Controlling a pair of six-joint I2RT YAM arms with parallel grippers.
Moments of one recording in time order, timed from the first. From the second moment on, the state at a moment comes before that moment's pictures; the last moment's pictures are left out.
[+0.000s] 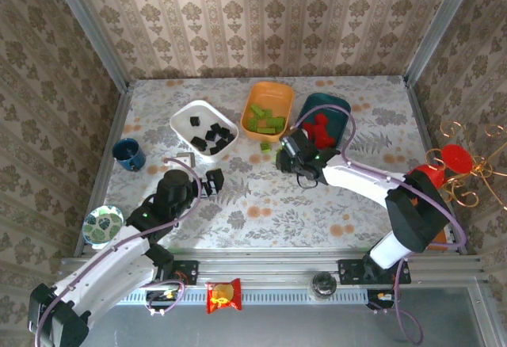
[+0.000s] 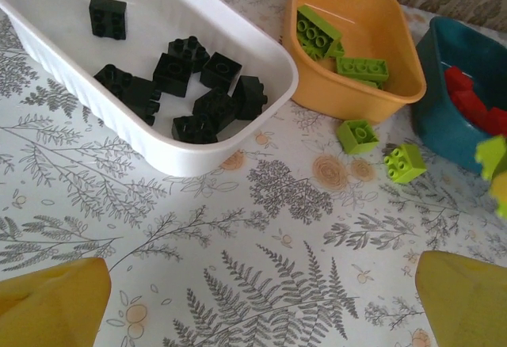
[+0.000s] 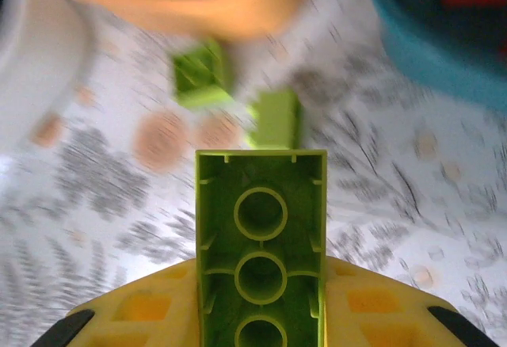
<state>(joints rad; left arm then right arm) -0.65 0.69 0.42 -0.20 -0.21 -0.50 0.63 1.57 1.03 -0.33 0.17 0.67</state>
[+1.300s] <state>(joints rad) -0.77 1.77 1.00 0.06 0.12 -0.42 0.48 1.35 0.84 -0.25 0.12 0.64</state>
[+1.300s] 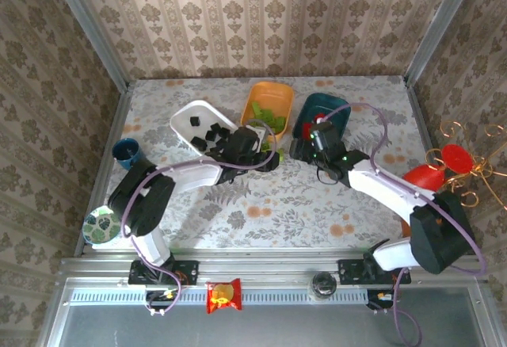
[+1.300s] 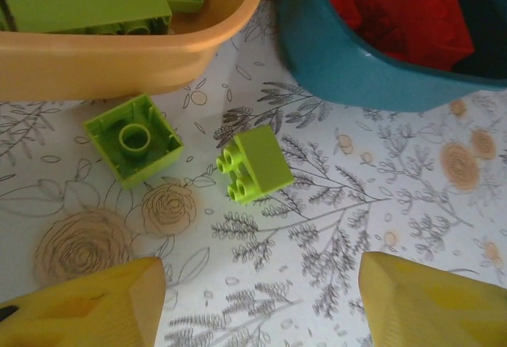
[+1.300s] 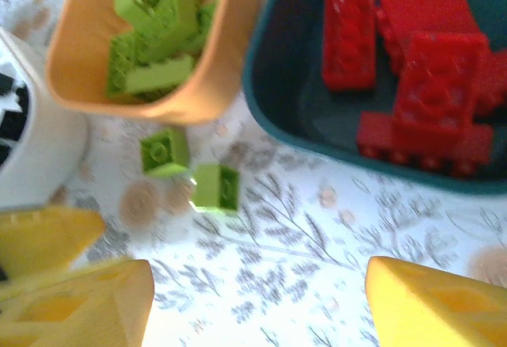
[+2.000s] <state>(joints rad) -0.80 2.02 1.21 0.01 0.01 -0.36 0.48 1.08 0.70 -0.28 0.15 0.68</state>
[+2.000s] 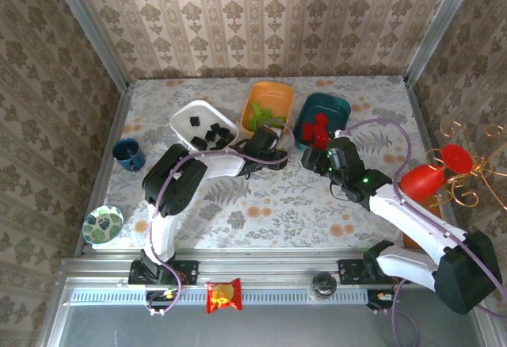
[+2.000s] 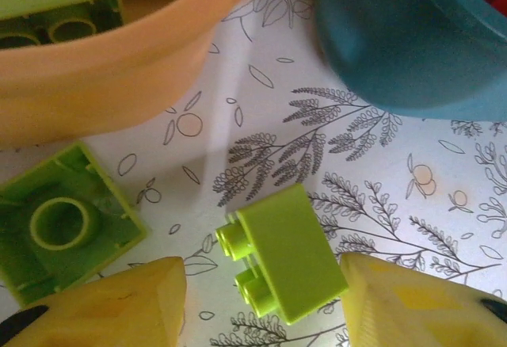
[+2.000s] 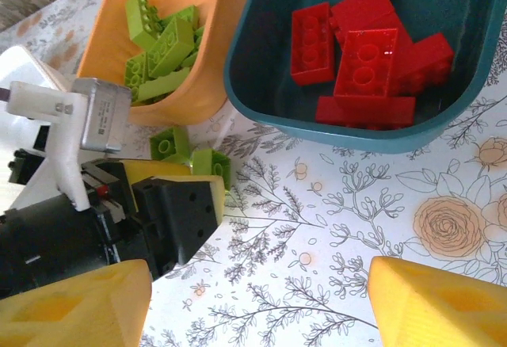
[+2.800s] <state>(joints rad) -0.80 1.75 1.05 0.07 0.01 -0.38 0.48 1.06 0.63 -0.27 0.15 0.71</state>
